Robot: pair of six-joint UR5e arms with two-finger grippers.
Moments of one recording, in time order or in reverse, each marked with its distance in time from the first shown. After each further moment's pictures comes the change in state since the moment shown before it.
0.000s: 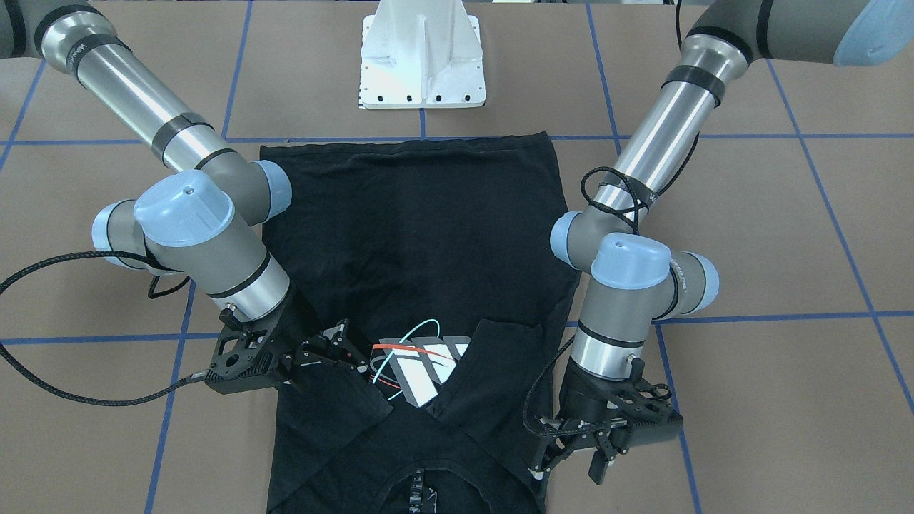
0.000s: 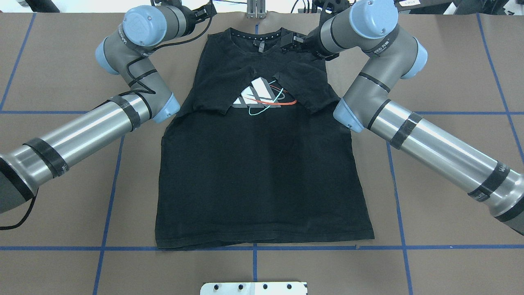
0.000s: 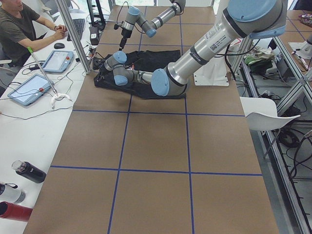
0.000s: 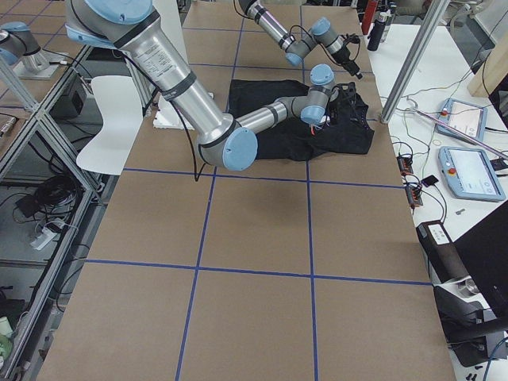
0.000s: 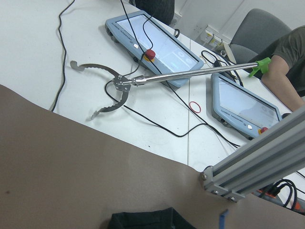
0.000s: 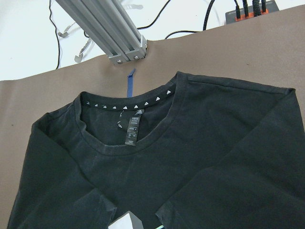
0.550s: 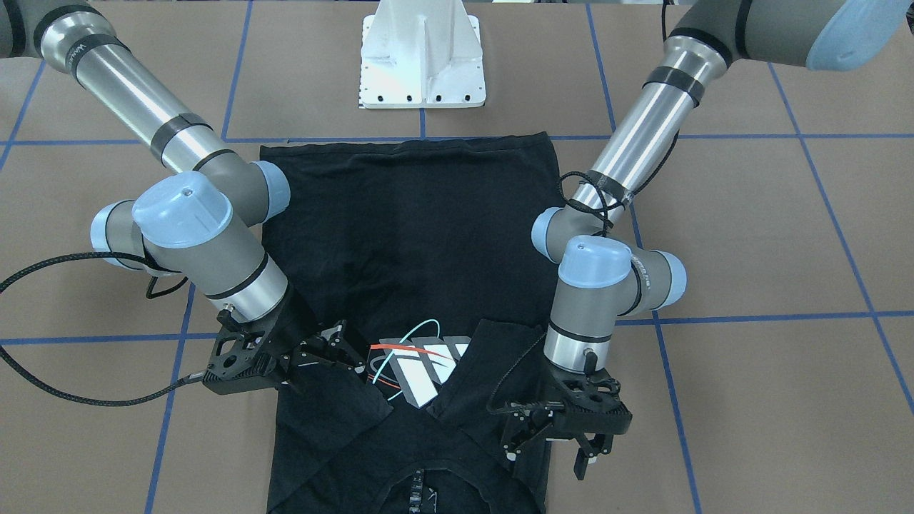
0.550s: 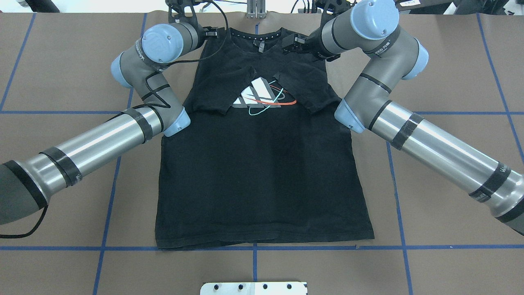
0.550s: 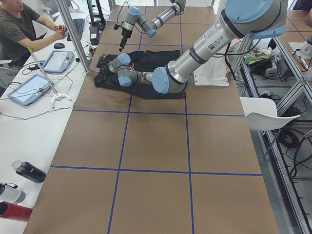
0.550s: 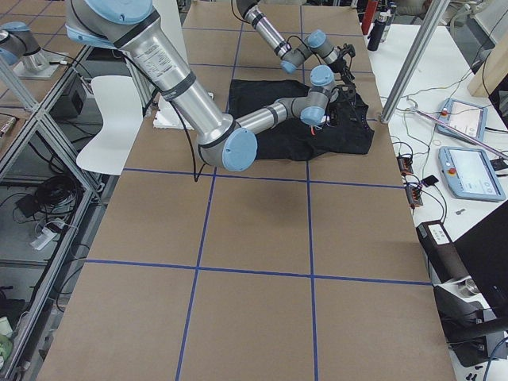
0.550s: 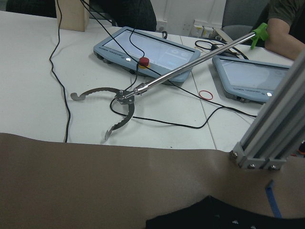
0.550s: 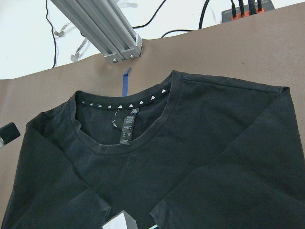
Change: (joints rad) left arm 0.061 -0.026 0.044 0.002 0.045 0.271; right arm 0.001 -0.008 0.000 0.000 0.000 -0.001
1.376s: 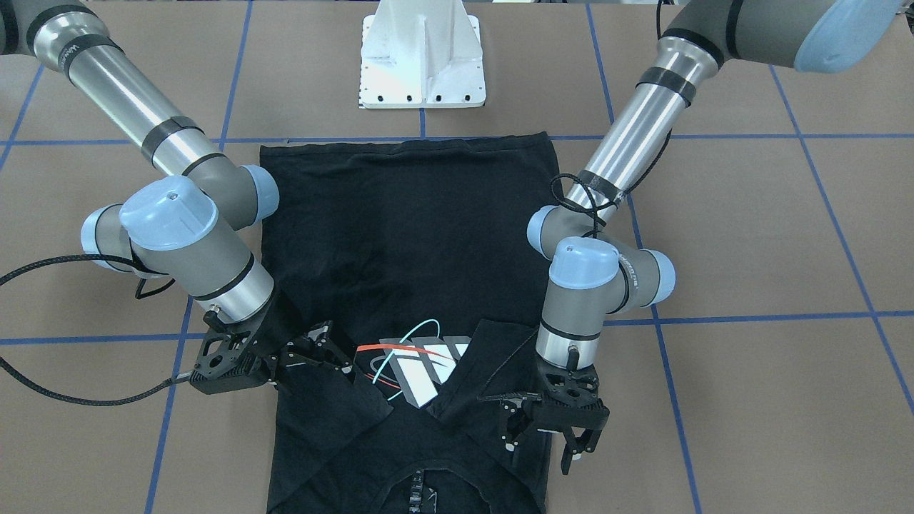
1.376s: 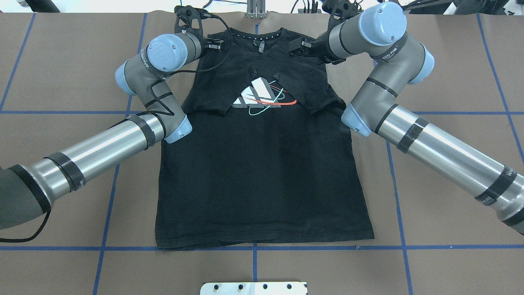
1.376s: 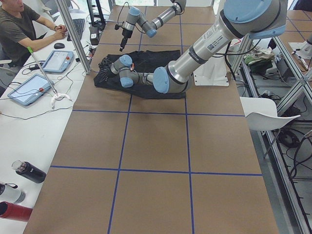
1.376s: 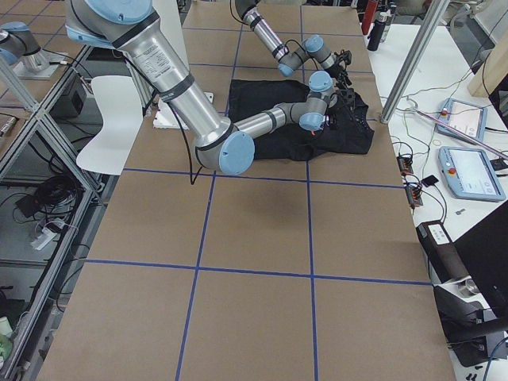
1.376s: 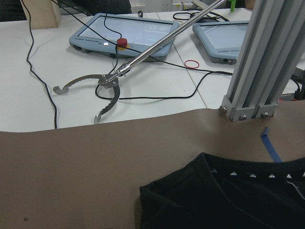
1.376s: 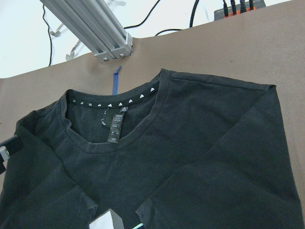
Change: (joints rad) left arm 0.016 -0.004 0.032 -0.001 -0.009 0.096; right arm 0.002 -0.030 -0.001 0.042 -0.001 0.000
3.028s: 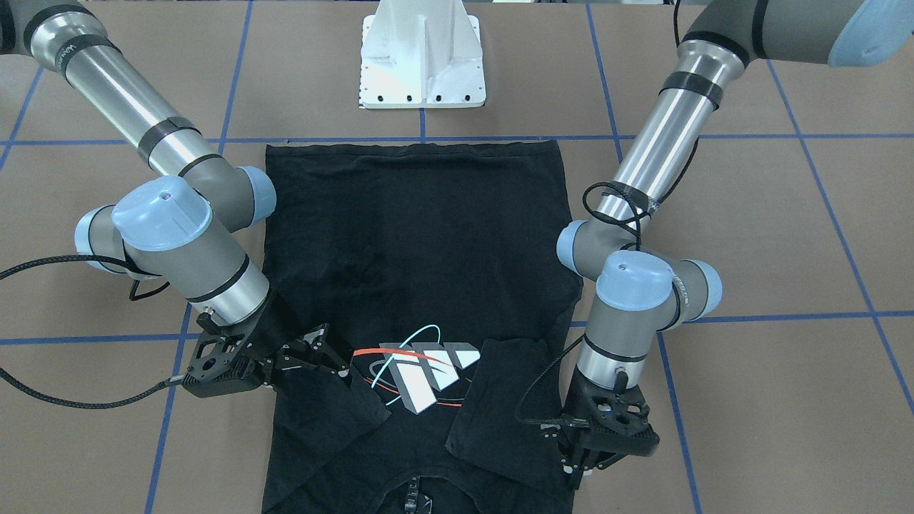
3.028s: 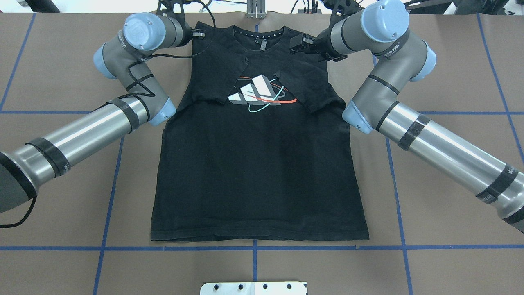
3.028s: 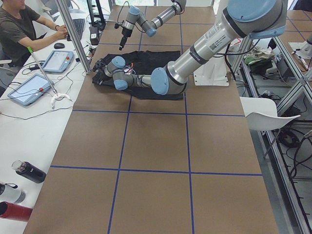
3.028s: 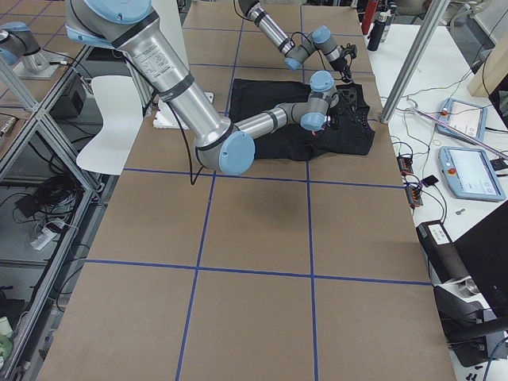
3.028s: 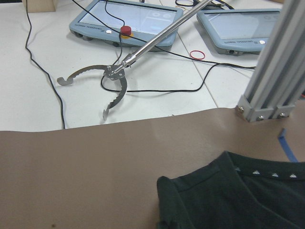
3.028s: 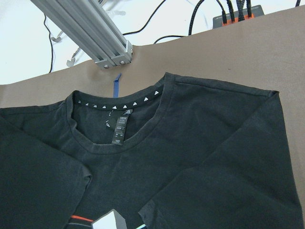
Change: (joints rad) left arm -0.087 0.031 -0.003 0.006 -0.138 0.004; right arm 0.009 0.003 0.000 0.001 0.000 0.002
